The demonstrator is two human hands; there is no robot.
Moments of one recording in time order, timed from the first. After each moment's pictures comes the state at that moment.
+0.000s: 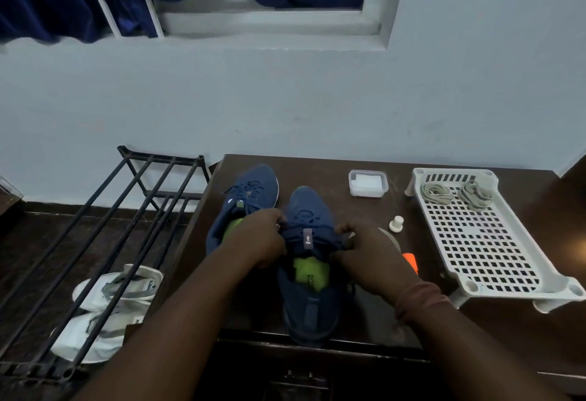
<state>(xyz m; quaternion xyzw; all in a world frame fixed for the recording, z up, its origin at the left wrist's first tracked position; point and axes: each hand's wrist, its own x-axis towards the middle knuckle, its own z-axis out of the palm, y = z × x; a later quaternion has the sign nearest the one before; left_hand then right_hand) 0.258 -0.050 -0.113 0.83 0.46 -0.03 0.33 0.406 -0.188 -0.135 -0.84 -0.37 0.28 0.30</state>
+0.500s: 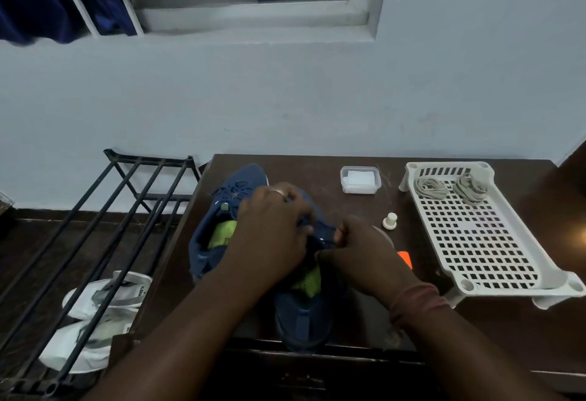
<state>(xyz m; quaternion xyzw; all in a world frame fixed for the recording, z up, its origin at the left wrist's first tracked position) 0.281 -0.090 -0.096 0.93 0.33 0.16 0.08 0.408 -0.188 -0.123 -0.85 -0.38 0.25 0.28</state>
